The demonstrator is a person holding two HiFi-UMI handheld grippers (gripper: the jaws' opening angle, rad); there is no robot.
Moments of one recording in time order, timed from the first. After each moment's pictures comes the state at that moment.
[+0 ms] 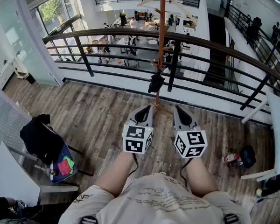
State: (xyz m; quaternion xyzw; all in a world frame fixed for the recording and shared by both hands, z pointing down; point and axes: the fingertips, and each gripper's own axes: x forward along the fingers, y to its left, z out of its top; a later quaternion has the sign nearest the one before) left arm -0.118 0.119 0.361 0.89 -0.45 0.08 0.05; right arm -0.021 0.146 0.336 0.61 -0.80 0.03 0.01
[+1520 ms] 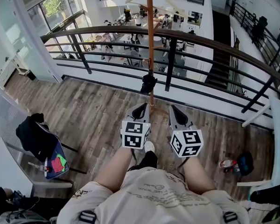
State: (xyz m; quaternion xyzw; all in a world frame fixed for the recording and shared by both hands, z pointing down) left arm -0.005 0.044 0.402 0.87 -0.48 0.11 0.05; right arm 0.090 0.081 0.371 0.58 -0.81 0.06 0.00
